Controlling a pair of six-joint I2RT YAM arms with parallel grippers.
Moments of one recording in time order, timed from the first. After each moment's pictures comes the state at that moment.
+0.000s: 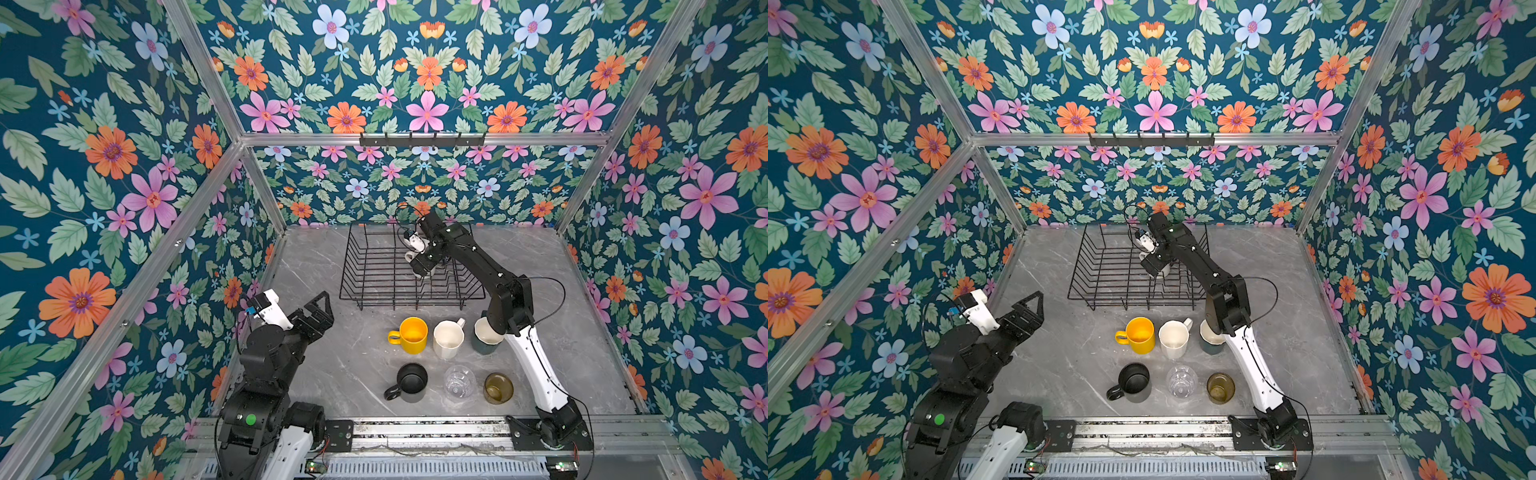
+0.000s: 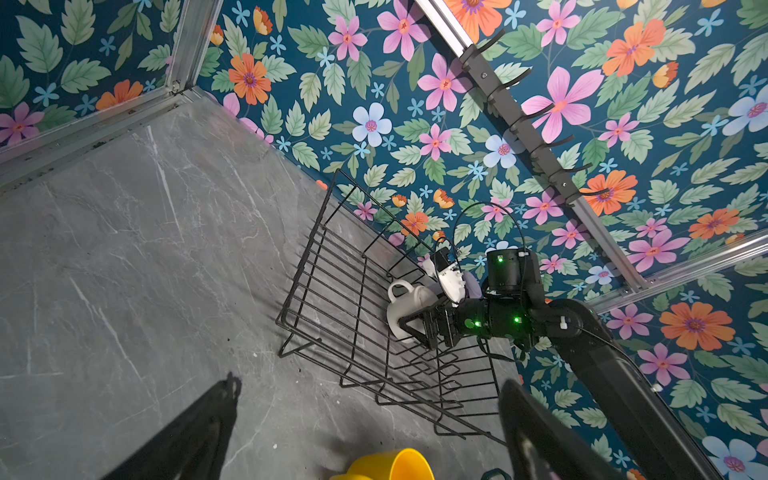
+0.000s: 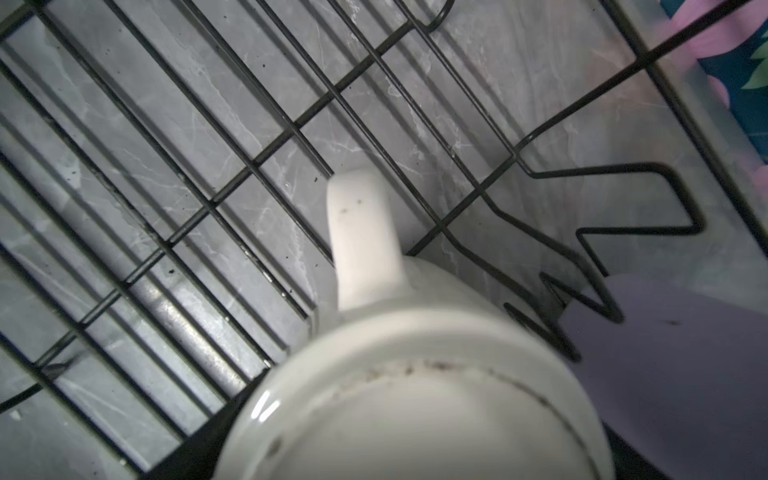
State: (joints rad) left arm -0.24 0.39 0.77 -0.62 -0.07 -0.76; right arm 0.53 2.56 2.52 -1.06 -0.03 -0.34
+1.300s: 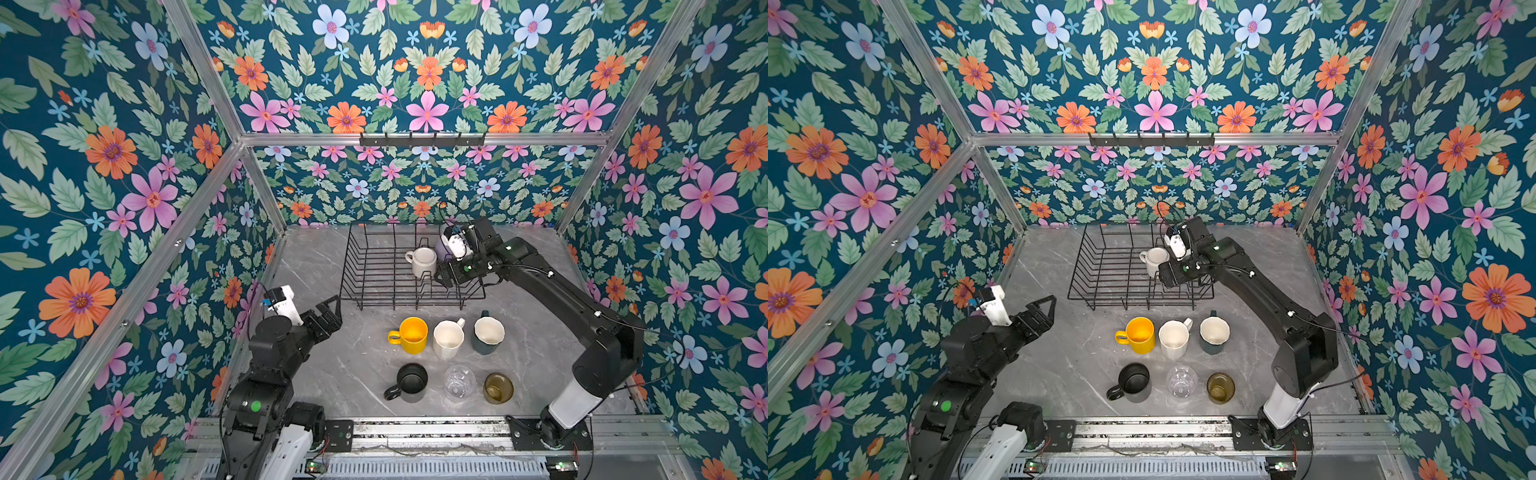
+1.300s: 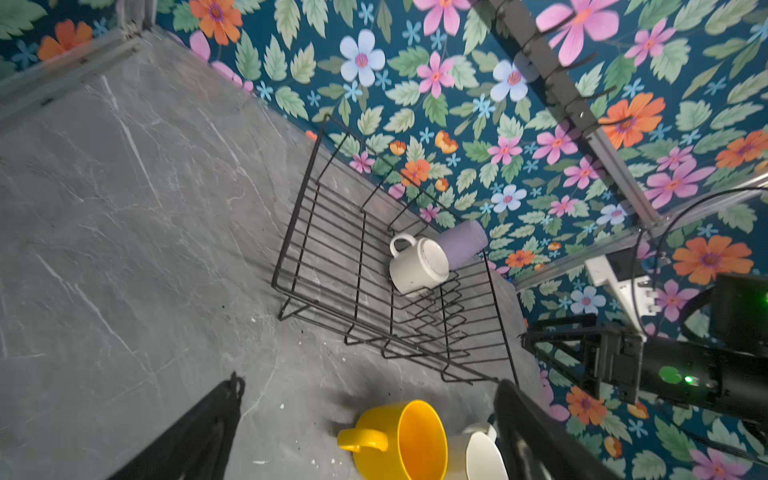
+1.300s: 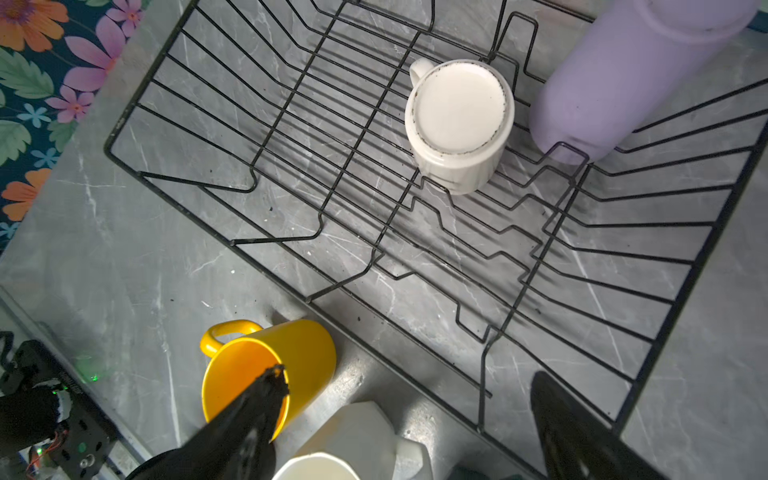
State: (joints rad) left arm -0.24 0.49 0.78 -0.66 0.08 -0.68; right arm 0.53 1.64 1.59 -0.87 -0.16 0.10
